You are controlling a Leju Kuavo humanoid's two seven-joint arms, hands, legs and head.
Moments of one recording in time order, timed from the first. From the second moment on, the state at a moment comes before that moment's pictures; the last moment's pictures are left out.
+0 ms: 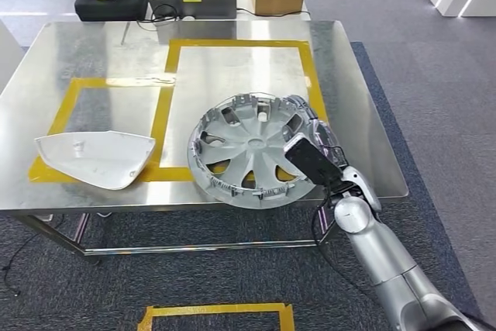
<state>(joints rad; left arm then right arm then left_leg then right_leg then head) -0.05 -0.13 1.34 -0.26 -1.22 -0.02 -0.18 -0.44 -0.10 0.31 -1.27 0.56 -0.20 -0.16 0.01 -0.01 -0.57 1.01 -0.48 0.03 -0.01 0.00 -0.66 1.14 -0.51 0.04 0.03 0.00</state>
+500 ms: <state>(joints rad) -0.04 -0.14 1.35 -0.27 -1.20 0.03 -0.23 -0.31 -0.10 0.25 -1.48 0.56 -0.38 -0.18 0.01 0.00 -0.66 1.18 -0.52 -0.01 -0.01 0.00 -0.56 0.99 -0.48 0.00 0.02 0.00</state>
